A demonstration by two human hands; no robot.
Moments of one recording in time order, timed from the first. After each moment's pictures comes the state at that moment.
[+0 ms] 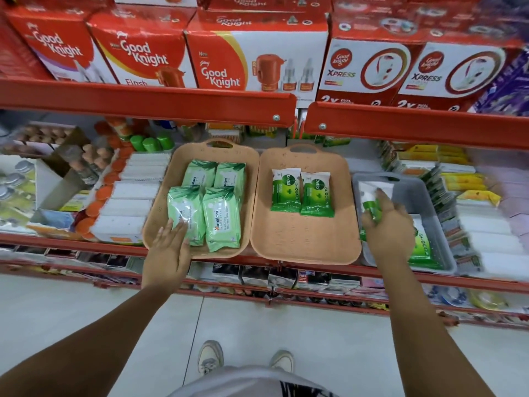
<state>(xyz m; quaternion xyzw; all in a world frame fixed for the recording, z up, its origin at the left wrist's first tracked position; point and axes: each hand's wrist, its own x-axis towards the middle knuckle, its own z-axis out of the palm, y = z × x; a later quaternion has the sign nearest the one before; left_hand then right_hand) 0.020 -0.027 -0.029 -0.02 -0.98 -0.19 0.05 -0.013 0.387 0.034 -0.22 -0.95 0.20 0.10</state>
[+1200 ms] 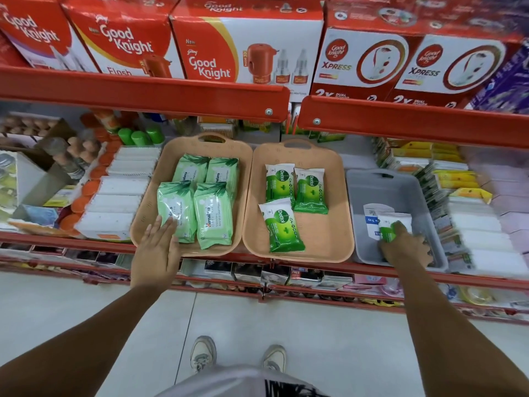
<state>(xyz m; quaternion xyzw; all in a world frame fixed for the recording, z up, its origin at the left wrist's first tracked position) 0.023 -0.017 -0.022 -0.01 -0.98 -0.20 0.09 -0.008 0.453 -0.016 -0.38 -0.91 0.07 -0.13</state>
